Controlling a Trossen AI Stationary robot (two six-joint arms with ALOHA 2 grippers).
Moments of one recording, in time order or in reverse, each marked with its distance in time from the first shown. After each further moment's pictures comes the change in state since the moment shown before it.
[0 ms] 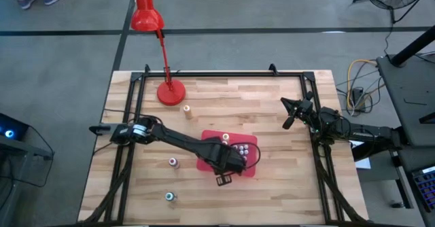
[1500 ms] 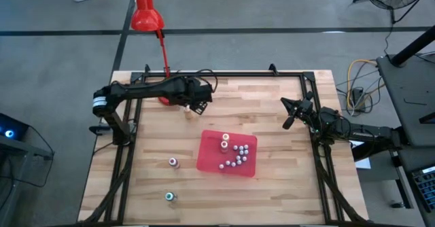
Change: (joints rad) left arm 0.496 -0.527 -0.474 -0.098 -0.374 -0.224; right arm 0.000 0.000 0.000 0.000 0.000 0.004
